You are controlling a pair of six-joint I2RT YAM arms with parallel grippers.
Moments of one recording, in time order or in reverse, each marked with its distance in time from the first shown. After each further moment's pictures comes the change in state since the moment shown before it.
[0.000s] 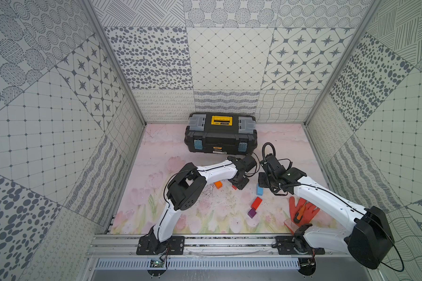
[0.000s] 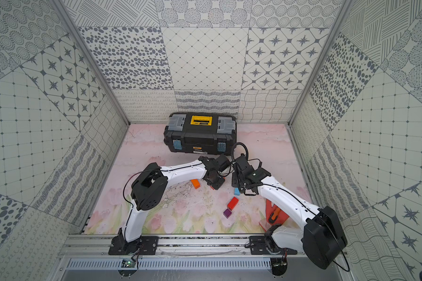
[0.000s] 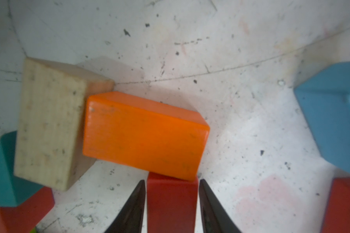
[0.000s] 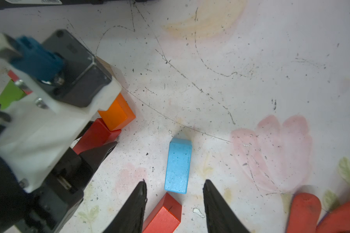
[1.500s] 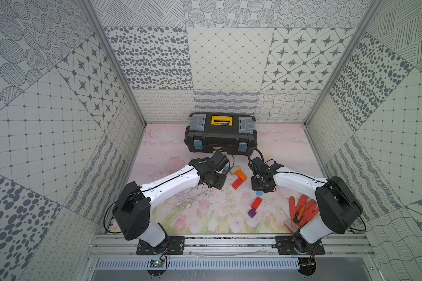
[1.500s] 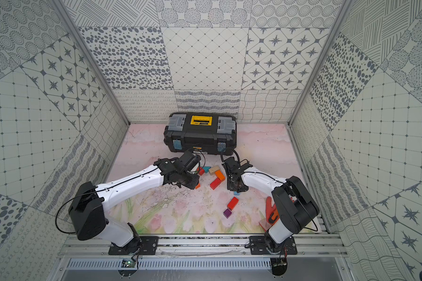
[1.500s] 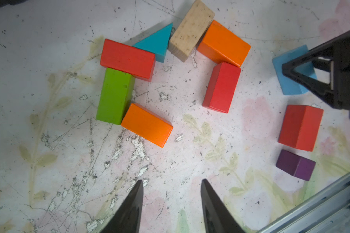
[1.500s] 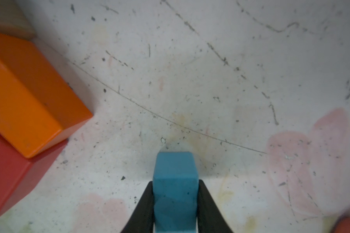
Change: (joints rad) left arm 0.124 -0.615 -0.441 -0.010 0.014 -0.186; right arm 0.013 0.338 0.042 0.032 -0.019 0.003
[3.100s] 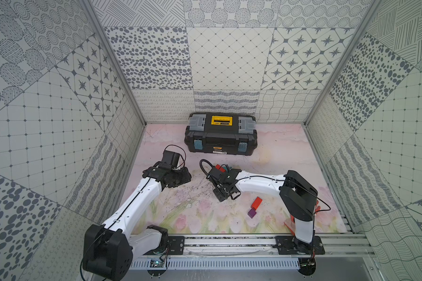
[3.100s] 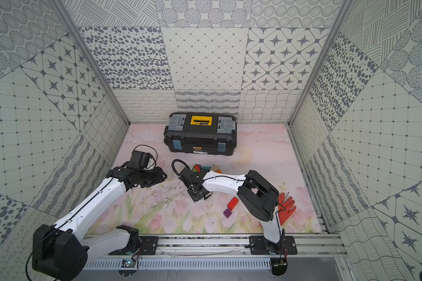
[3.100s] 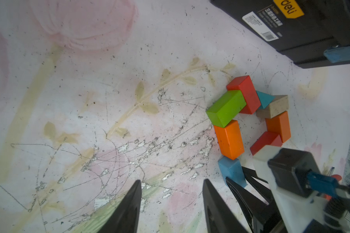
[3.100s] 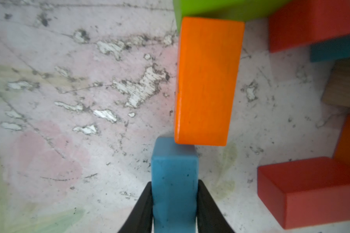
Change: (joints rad) left arm 0.557 -0.376 -0.318 0.036 0.215 -0.214; right arm 0.421 0.356 0.424 -0.033 -0.051 -0.235
